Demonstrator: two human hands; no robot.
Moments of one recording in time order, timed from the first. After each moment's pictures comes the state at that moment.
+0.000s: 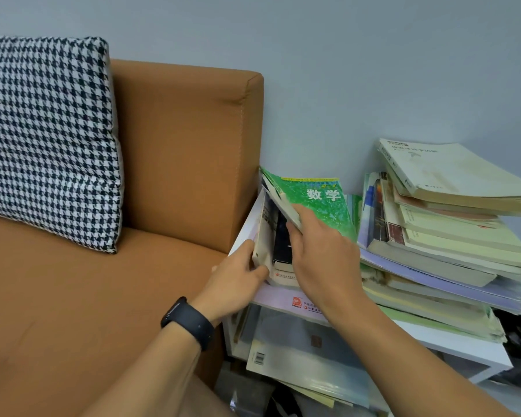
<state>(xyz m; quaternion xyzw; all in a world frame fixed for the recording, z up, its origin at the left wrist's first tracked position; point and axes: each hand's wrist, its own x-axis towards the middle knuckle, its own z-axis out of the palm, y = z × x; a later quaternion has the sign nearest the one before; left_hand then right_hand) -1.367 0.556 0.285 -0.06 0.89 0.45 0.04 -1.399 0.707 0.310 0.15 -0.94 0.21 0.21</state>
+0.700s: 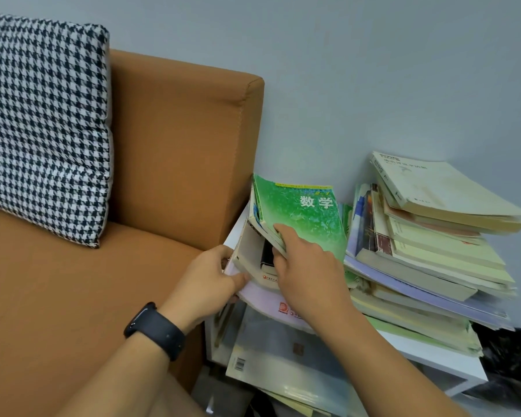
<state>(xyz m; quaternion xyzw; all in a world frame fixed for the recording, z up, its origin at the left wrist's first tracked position) -1.362 0.542 0.279 -0.11 0.83 0.55 0.00 -1.394 0.712 0.309 0.17 -0.97 0.16 0.08</state>
